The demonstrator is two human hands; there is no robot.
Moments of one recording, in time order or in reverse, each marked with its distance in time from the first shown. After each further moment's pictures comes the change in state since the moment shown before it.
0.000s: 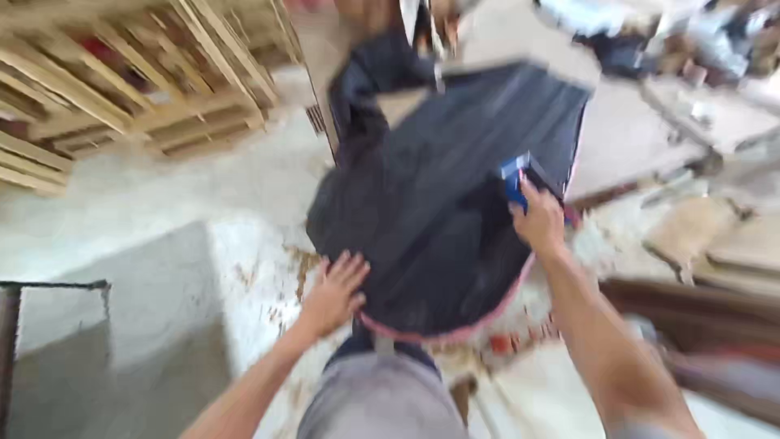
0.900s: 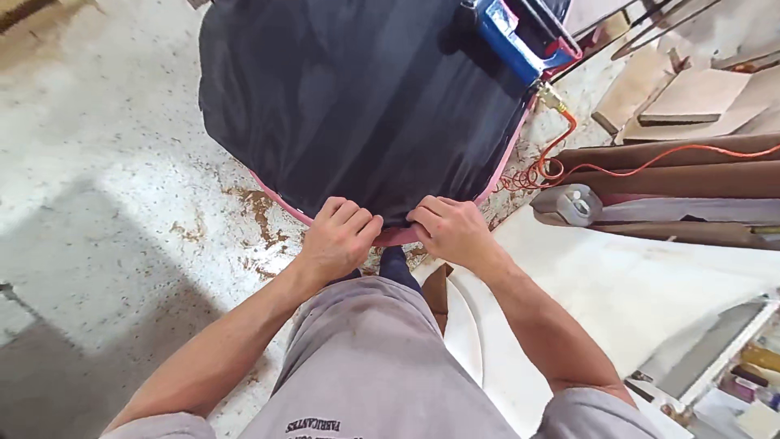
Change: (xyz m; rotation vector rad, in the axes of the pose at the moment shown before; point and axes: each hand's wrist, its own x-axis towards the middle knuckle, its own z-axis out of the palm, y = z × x) left_hand 0.011 0.065 0.008 -0.111 0.210 0.451; right_hand -0.223 -0.133 0.046 0.092 -0.118 -0.536
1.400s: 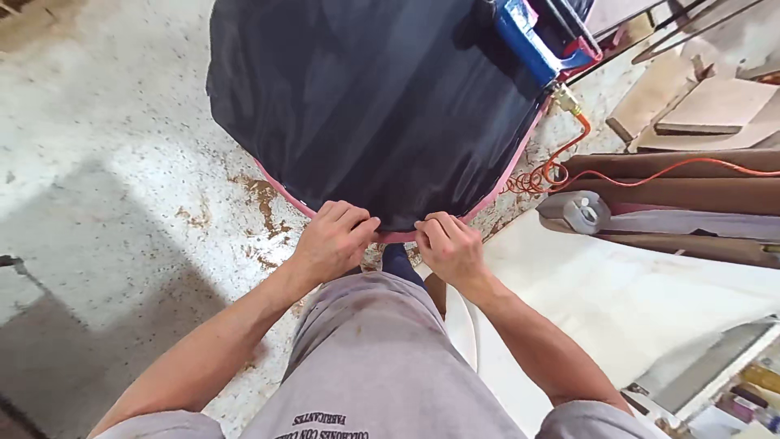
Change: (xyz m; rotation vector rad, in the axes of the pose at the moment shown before) left_hand -0.018 -0.002 0.001 -0.116 -0.077 -0.110; right_hand -0.023 -0.023 0.029 -0.113 0.299 0.136
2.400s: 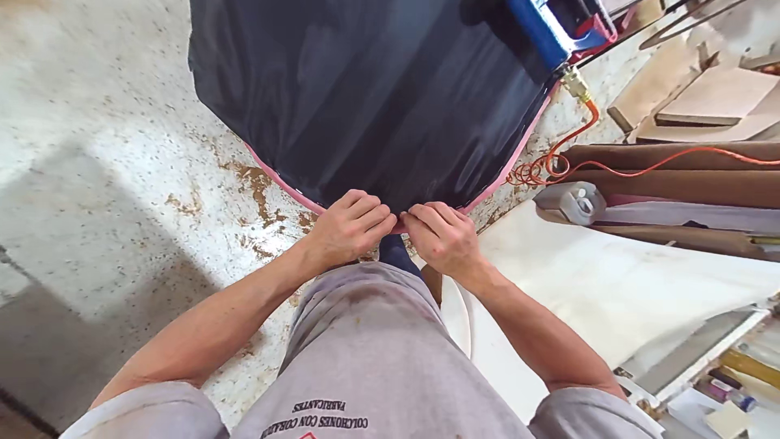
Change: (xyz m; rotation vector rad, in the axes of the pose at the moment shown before) left_hand 0.012 -0.002 0.020 0.007 0.117 0.313; right_hand 0.001 0.001 0.005 0.017 -0.038 -0.215
